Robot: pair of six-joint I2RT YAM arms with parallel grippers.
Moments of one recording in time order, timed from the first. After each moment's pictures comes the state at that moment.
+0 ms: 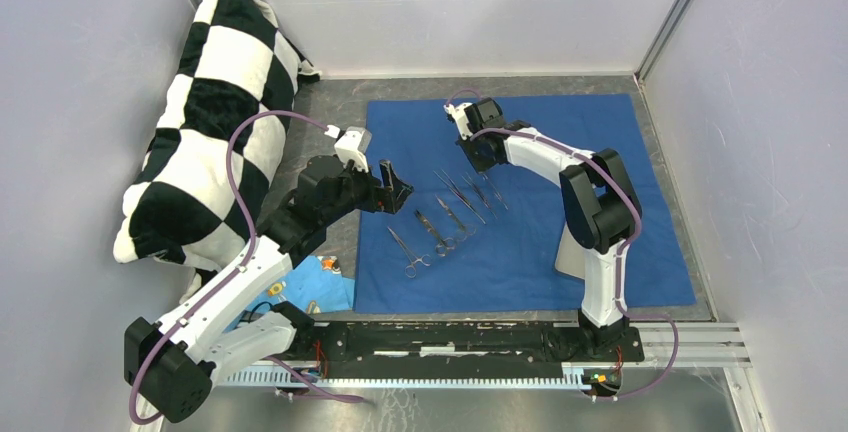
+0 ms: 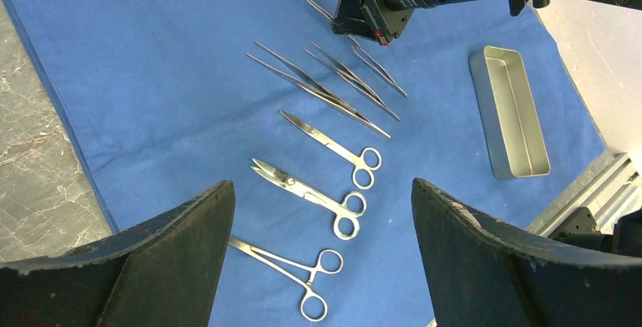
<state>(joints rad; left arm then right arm) -0.57 0.96 0.76 -0.17 0.09 -0.39 0.49 2.03 1.48 -0.43 0.06 -0.15</state>
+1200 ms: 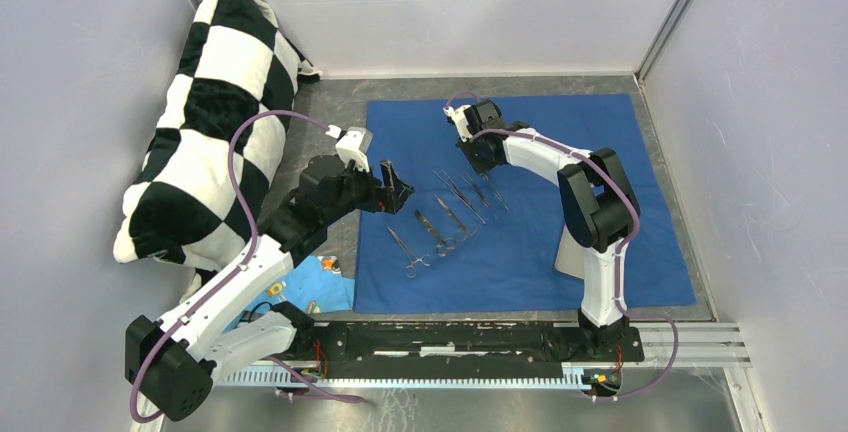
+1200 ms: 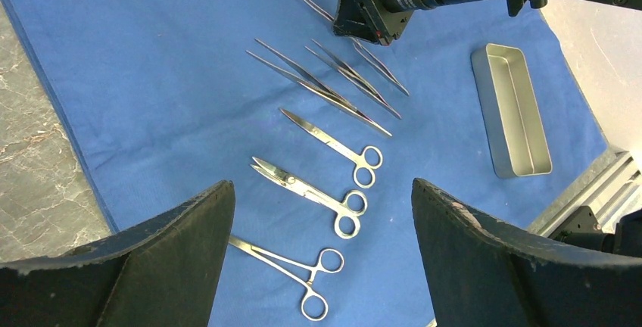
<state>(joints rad) -0.57 0.97 0.76 -0.17 0.09 -0.39 0.49 2.04 1.48 -0.44 0.06 -0.15</state>
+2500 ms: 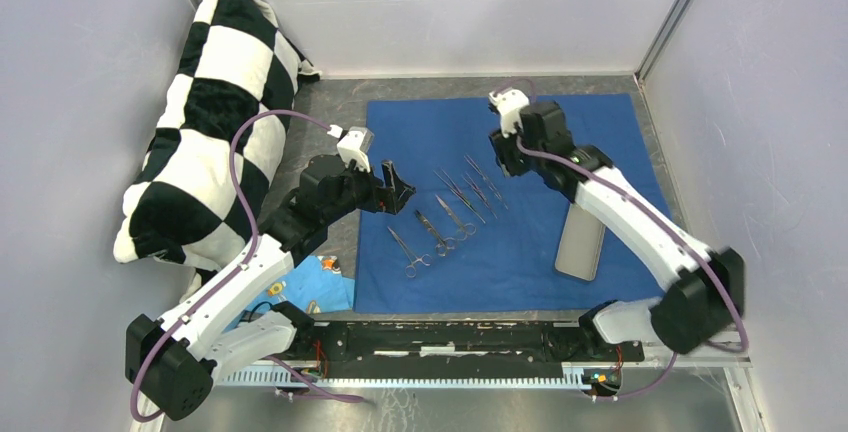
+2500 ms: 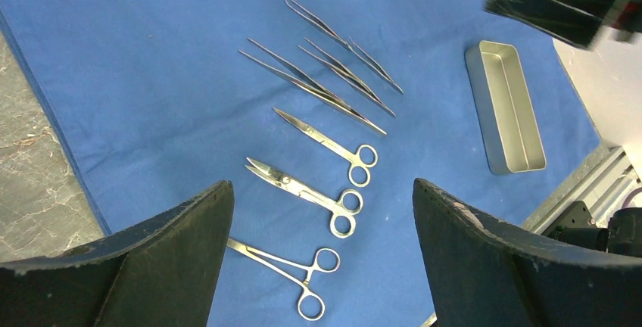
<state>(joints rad) -0.57 0.98 0.76 -0.16 0.11 -0.39 0.49 1.42 1.21 -0.46 0.04 -0.10</state>
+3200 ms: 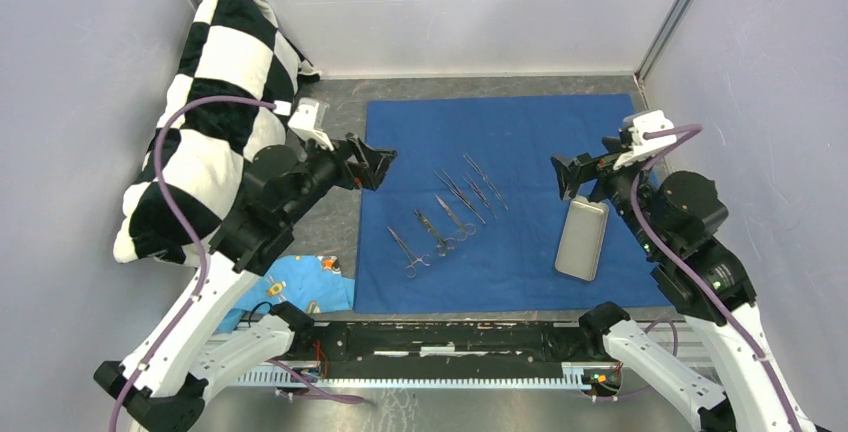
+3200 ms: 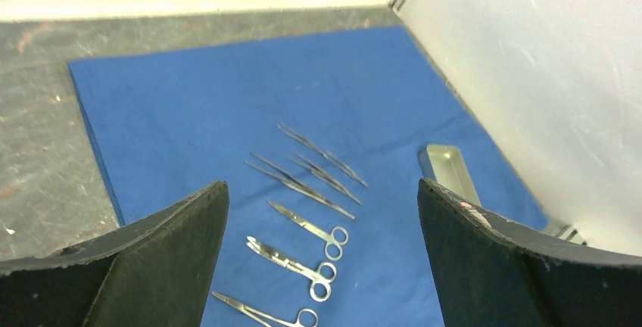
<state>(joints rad) -0.57 0.86 0.99 -0.27 0.02 -0.38 0.49 0.67 1.14 -0.54 0.16 -0.01</state>
